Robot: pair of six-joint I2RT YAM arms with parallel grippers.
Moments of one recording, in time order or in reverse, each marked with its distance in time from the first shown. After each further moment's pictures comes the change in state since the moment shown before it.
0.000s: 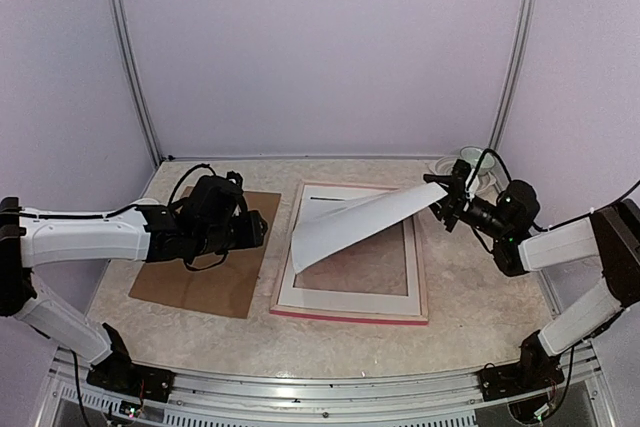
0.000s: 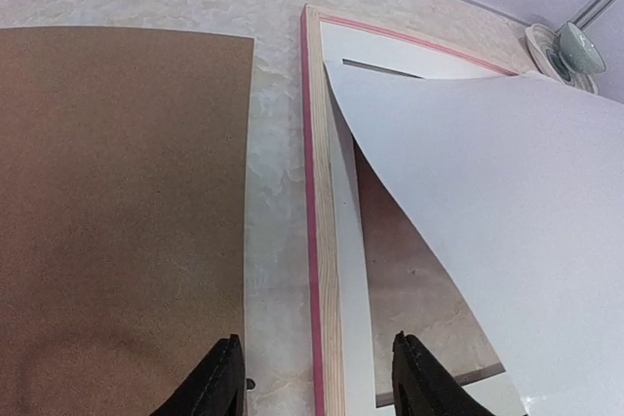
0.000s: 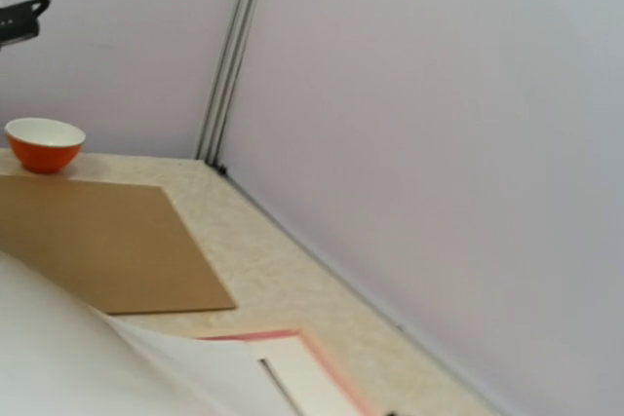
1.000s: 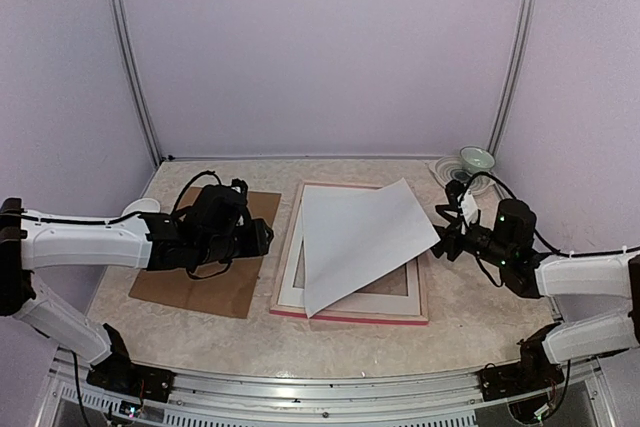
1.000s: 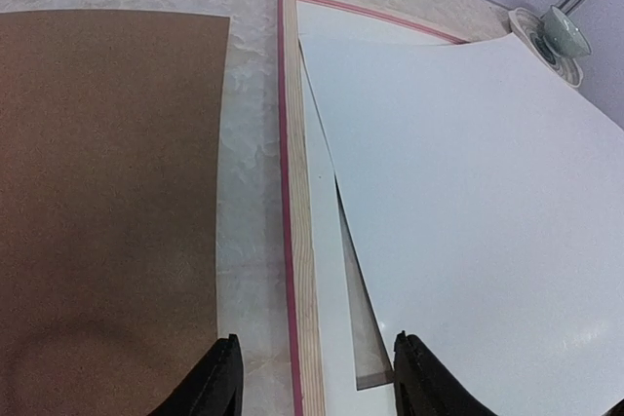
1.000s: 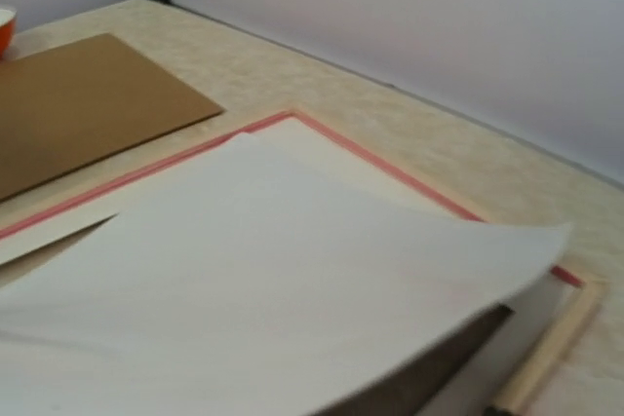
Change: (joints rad) left arm -0.051 -0.003 -0.039 0.037 0.001 -0.032; right arm 0.131 -0.285 -0.134 -0.525 0.360 0.094
